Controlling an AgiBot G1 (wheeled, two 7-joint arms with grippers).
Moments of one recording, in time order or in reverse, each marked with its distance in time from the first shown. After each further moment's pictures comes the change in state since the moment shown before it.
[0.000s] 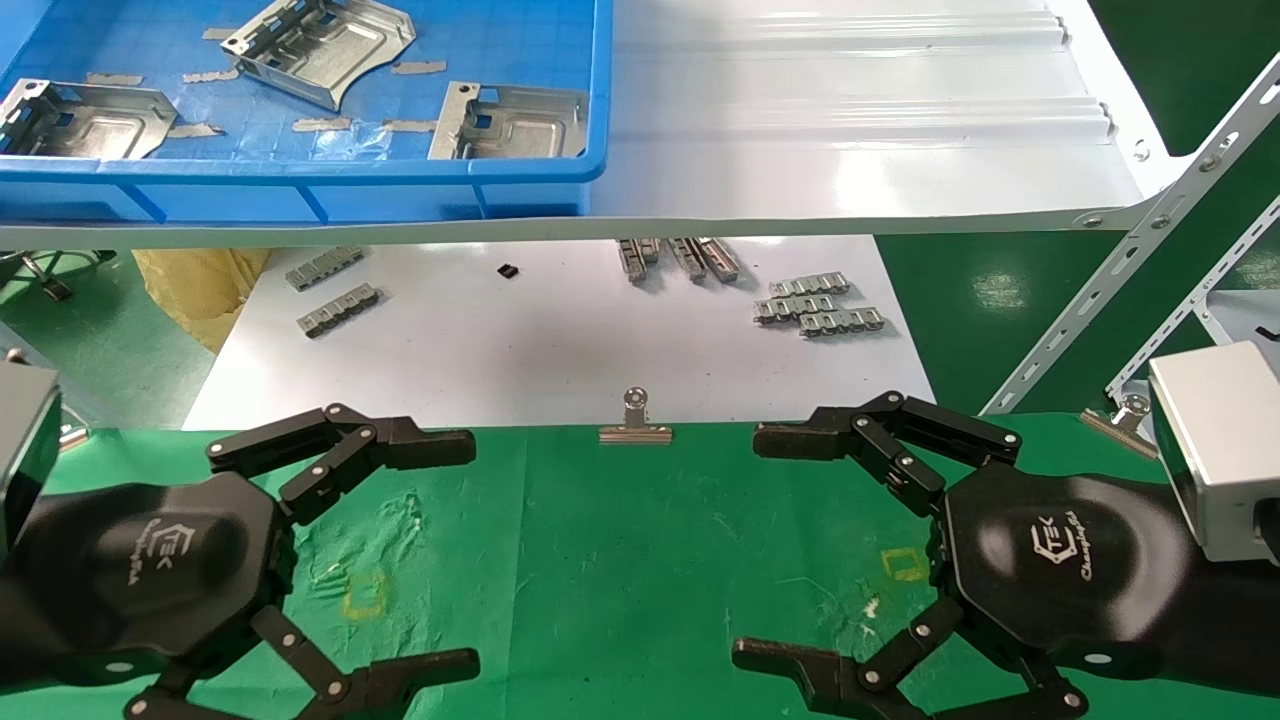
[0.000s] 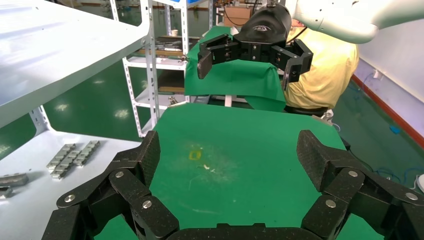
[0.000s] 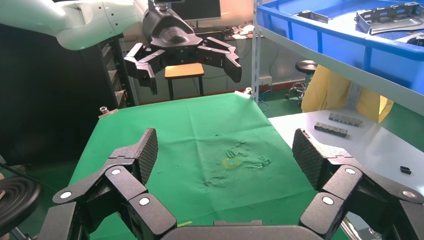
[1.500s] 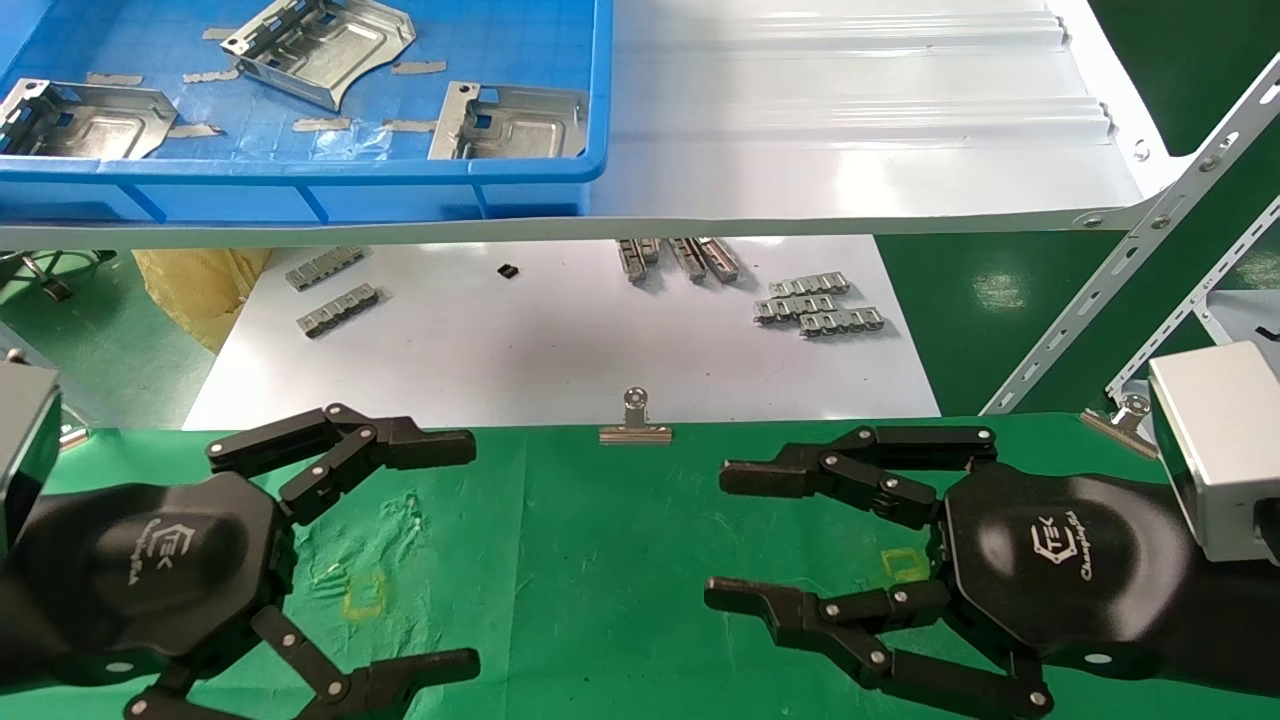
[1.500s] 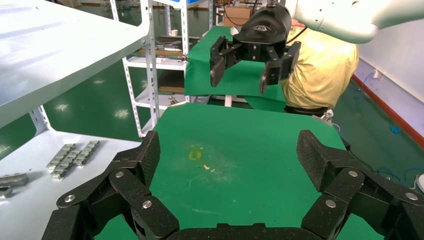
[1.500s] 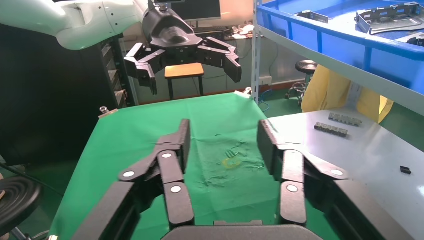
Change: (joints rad) left arm 0.000 0.000 0.000 0.000 0.000 0.000 0.000; right arm 0.000 0.000 0.000 0.000 0.000 0.000 0.000
